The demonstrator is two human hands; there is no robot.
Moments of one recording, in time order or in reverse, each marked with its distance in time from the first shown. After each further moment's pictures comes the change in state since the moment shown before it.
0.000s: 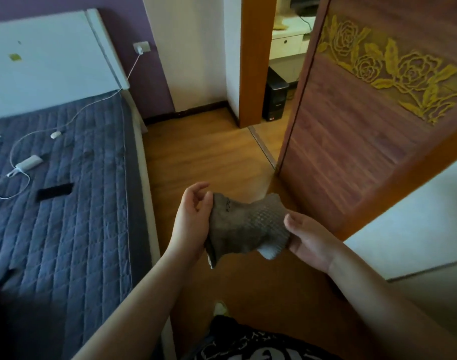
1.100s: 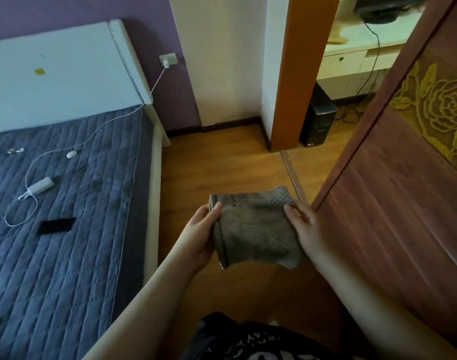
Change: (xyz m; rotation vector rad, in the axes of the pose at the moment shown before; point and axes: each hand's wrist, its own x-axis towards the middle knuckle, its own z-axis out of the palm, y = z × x) left_hand 0.365 0.058 0.061 -0.482 -0.053 -0.424; right_hand 0.377 -0.207 -0.069 -0.461 0.169 -0.274
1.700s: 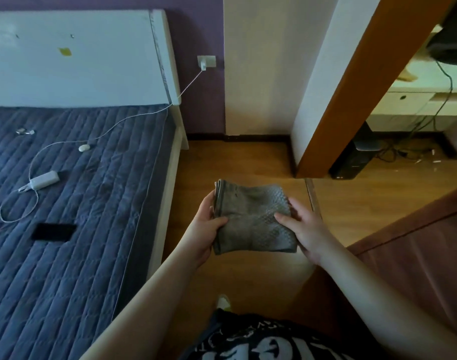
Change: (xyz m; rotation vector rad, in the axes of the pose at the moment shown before) left_hand 0.176 0.120 -0.098 0.039 0.054 0.202; right_hand 0.225 -0.056 0.124 0.014 -0.290 0.232
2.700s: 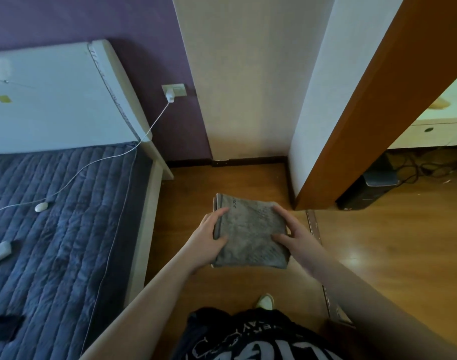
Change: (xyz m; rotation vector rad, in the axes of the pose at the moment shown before) left_hand 0.360 0.111 0.115 0.781 -0.087 -0.004; right_hand 0.332 -0.117 -0.173 -0.093 -0.033 0.076
